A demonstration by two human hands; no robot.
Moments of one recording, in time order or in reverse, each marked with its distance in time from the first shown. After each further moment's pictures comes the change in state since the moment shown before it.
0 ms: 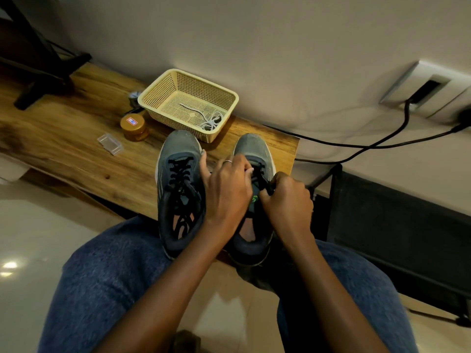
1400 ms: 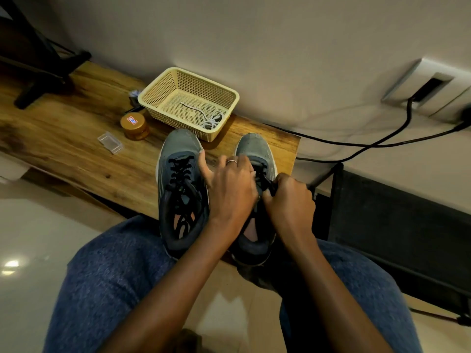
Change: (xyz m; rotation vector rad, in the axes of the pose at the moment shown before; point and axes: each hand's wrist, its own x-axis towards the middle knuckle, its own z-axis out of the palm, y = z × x) left_hand 0.001 0.003 0.001 0.216 -0.111 0.010; right_hand 0.000 0.002 0.004 -0.038 0.011 0.003
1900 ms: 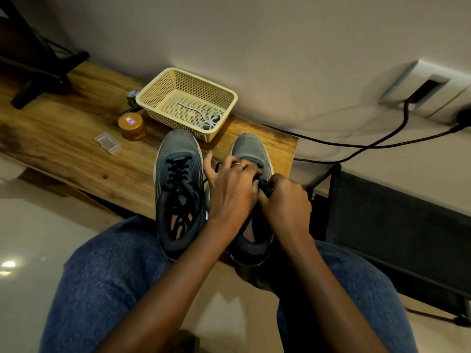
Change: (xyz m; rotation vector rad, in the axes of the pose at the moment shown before) left_hand 0.002 0.001 0.000 -0.061 -0.090 0.090; right_hand -0.001 0.000 -0.001 0.014 -0.001 -0.044
